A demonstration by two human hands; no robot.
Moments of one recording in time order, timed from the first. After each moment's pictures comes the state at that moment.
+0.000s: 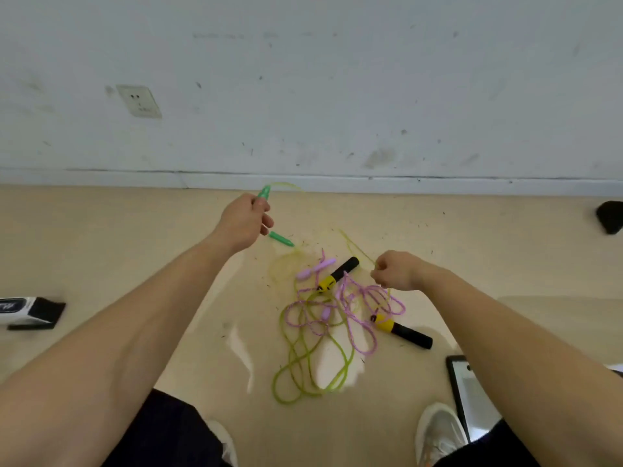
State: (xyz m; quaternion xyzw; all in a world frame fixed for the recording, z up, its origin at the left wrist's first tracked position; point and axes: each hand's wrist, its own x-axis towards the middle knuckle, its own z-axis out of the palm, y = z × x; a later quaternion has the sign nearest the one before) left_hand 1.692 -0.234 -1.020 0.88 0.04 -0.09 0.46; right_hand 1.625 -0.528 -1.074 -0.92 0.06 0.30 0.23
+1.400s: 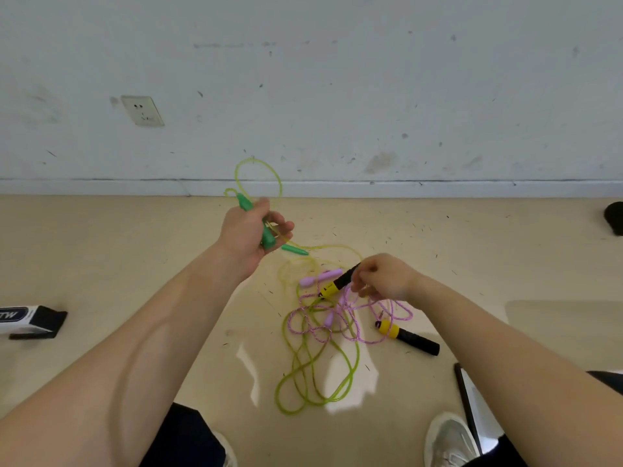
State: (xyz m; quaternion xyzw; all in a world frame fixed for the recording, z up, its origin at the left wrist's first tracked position) left_hand 1.648 -0.264 -0.982 0.61 0.18 -0.10 0.76; right_hand 1.603 -0.492 -1.055 -0.85 0.09 0.27 0.43
